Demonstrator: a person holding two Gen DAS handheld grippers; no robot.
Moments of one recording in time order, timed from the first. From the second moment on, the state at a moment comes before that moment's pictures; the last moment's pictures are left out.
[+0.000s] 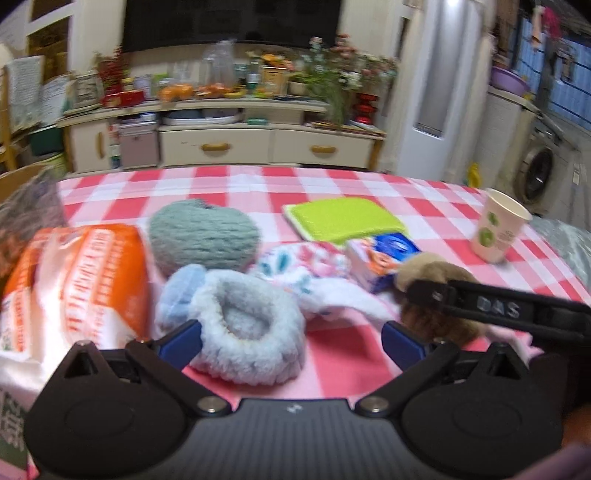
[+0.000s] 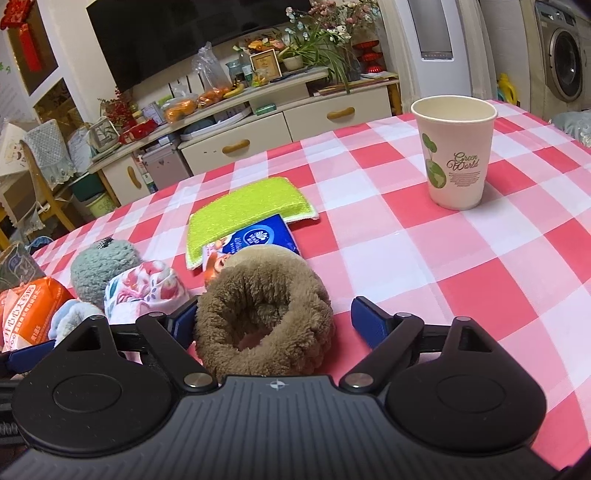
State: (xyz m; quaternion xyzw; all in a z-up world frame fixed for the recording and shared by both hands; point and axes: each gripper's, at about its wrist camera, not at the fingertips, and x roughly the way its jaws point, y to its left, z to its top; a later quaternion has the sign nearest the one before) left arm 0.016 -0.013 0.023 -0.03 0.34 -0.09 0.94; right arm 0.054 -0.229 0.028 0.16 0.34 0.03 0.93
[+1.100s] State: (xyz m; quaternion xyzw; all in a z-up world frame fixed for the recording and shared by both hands) left arm 0.040 0.001 0.013 0.04 0.36 -0.02 0.93; right arm 0.066 -0.222 0.024 0.13 0.34 0.03 0.93
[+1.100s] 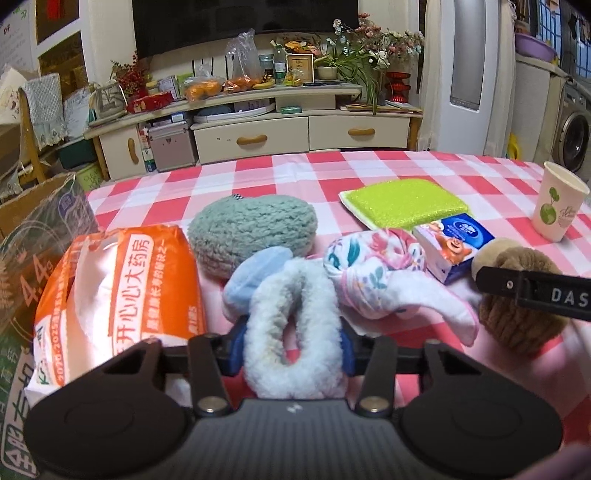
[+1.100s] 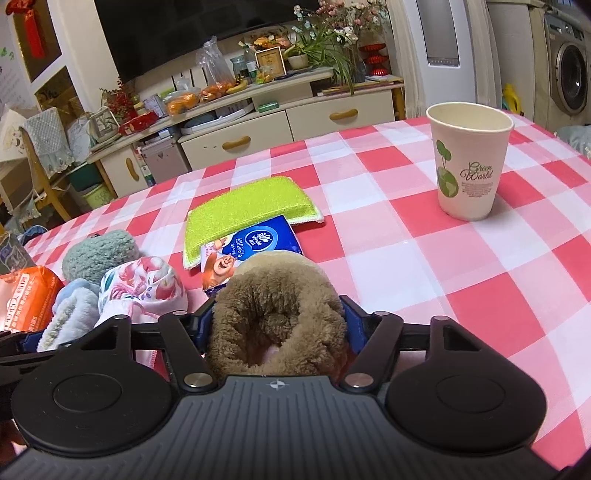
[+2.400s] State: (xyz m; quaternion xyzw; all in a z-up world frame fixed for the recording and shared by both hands) left arm -0.025 0.030 0.072 -0.04 0.32 -0.12 0.94; right arm 0.035 -0.209 0.027 0.08 0.30 0.03 0.95
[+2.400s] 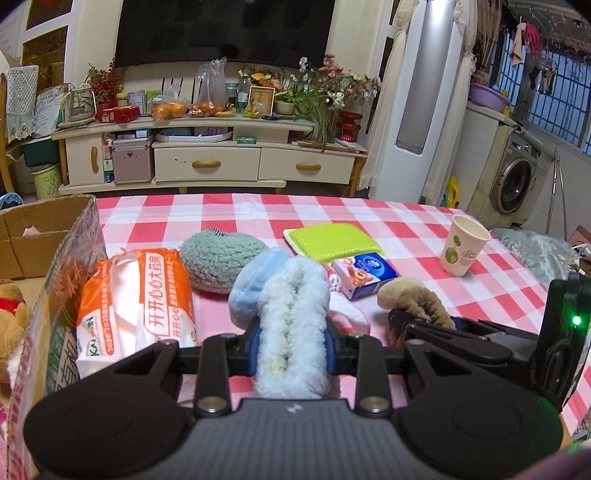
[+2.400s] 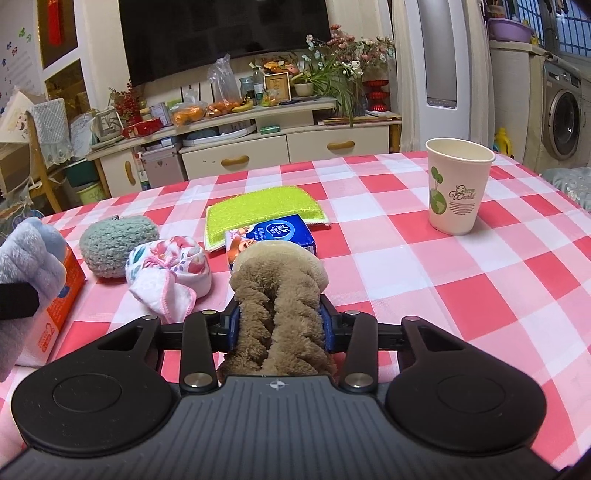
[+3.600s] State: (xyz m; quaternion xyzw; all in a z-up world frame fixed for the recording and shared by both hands) left arm -0.049 0.095 0.107 -0.10 0.26 -0.12 0.95; right arm -0.008 -0.163 0.065 0.06 0.27 0.04 0.96
